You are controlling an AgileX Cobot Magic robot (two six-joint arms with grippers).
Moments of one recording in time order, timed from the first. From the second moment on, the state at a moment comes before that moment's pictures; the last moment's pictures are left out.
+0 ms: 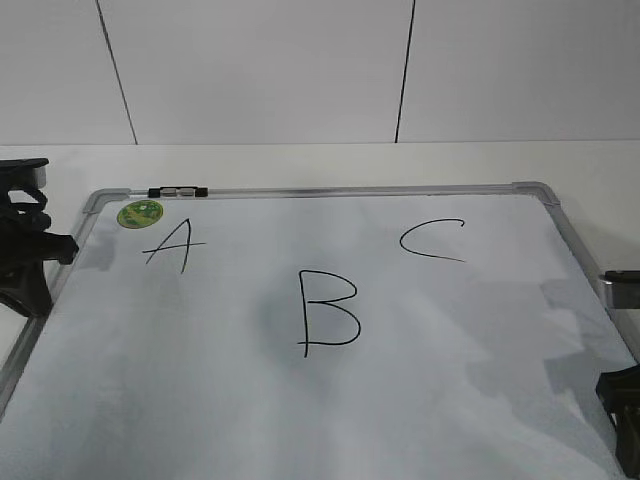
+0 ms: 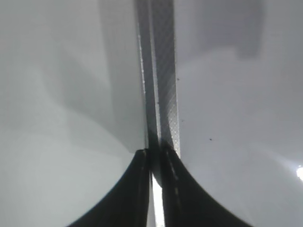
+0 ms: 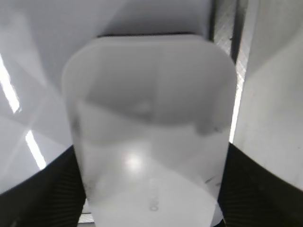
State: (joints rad) left arm -0.06 1.88 -1.14 -0.14 0.82 0.07; right arm 0.11 1.56 -0.76 0.01 1.03 0.14
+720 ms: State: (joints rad) left arm -0.06 1.88 -1.14 -0.14 0.82 0.07; right arm 0.11 1.56 -0.76 0.01 1.03 0.13
